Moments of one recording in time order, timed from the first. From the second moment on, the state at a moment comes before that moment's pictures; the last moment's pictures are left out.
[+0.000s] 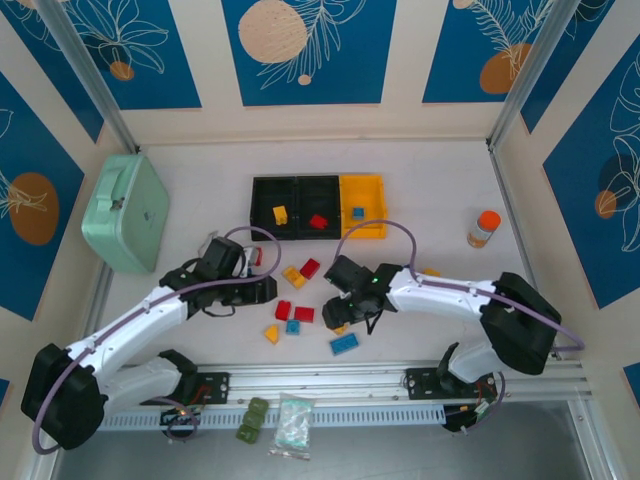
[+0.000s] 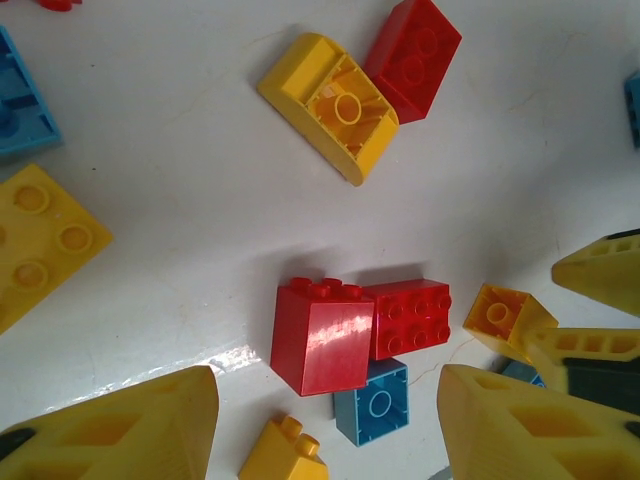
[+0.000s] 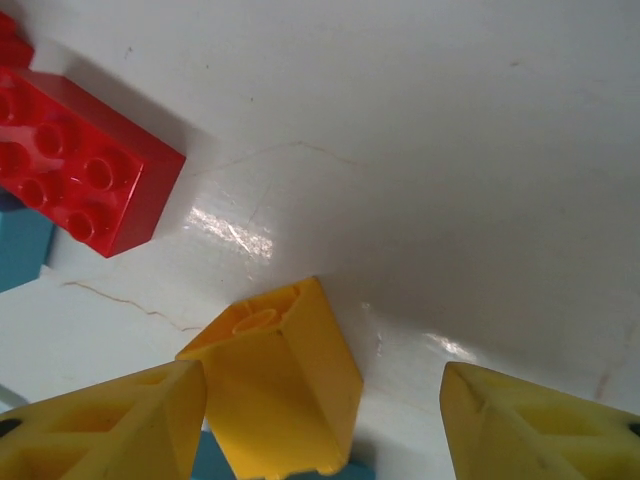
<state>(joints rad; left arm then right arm) -0.57 1.04 0.63 -0.57 0.29 -0.62 0.97 1.46 0.81 -0.62 -0.07 0.58</state>
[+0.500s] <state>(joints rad) -0.57 1.02 0.61 -0.58 0.26 -0.65 1.02 1.56 0.92 -0.62 -0.02 0.55</state>
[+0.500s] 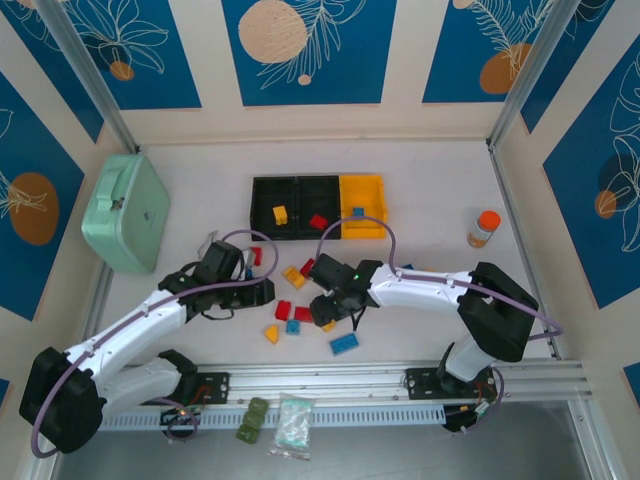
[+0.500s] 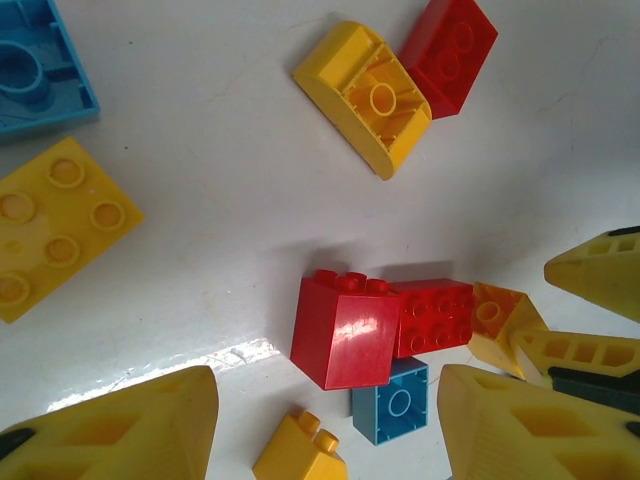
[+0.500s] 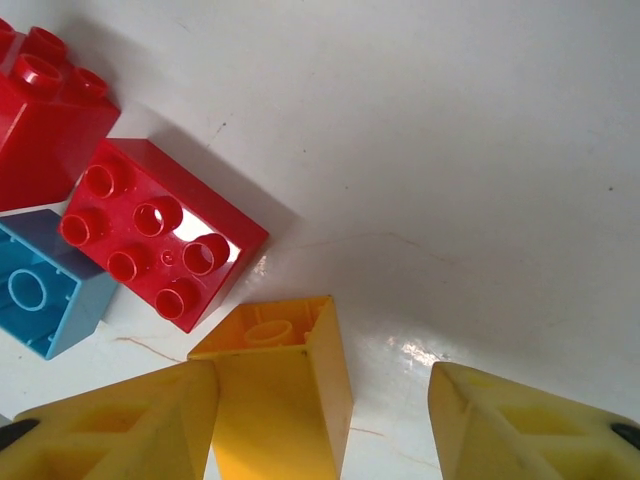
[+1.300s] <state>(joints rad) -0.57 0.94 0.56 -0.56 0.25 -0.67 1.07 1.63 0.95 -0.63 0.01 0.55</state>
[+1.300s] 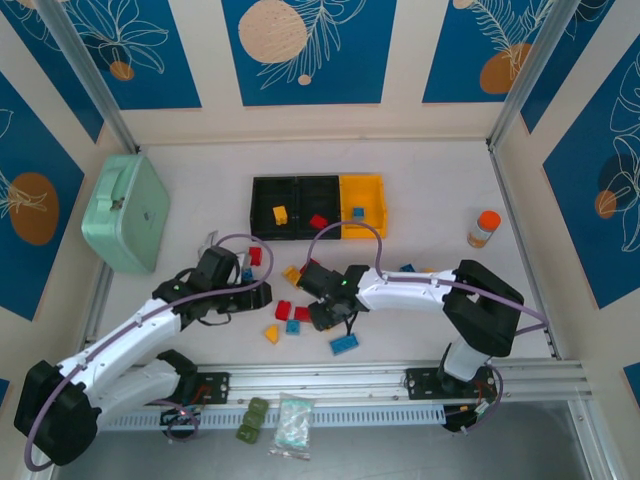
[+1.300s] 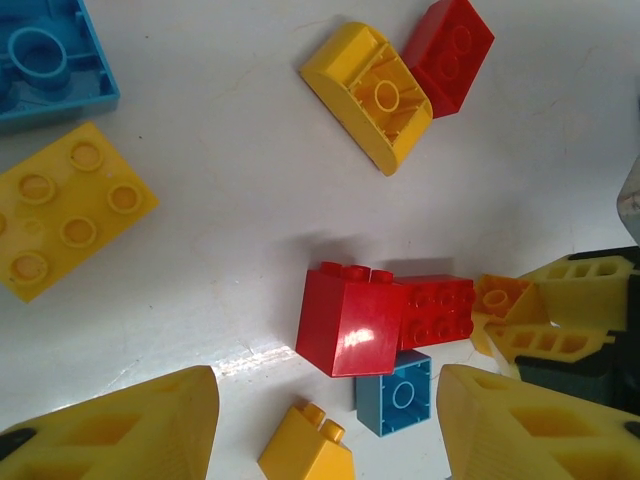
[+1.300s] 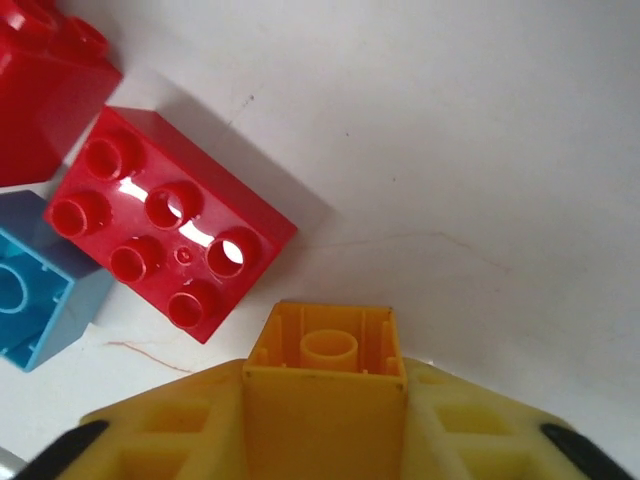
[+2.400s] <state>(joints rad) -0.57 0.72 0.53 -0.70 0.12 -0.84 0.75 2.28 2.12 -0.85 -0.14 0.52</state>
